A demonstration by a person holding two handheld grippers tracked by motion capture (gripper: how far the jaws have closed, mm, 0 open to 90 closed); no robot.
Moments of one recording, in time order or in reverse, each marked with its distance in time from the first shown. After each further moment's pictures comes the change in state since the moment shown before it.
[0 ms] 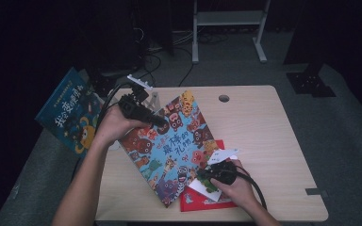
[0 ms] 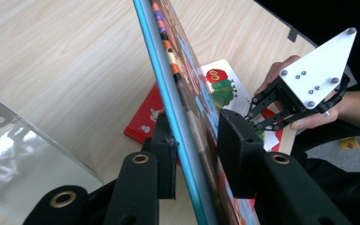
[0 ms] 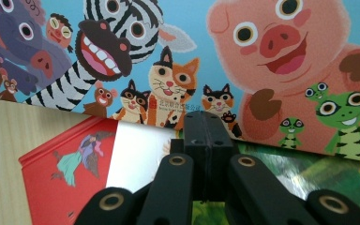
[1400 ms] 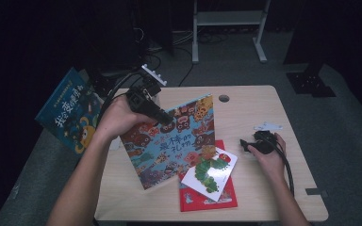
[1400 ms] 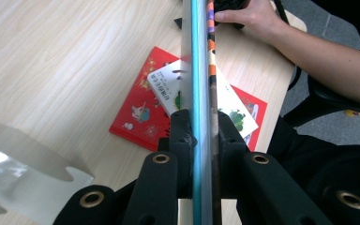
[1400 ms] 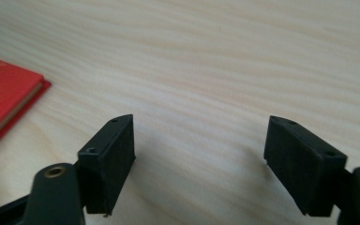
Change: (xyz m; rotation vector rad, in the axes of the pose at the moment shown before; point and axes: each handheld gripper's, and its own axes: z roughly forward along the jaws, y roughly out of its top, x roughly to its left) left arm -0.047 0.038 -0.013 0.126 0.035 0.099; right arm -0.160 -0.053 -0.048 -0.027 -0.559 0.317
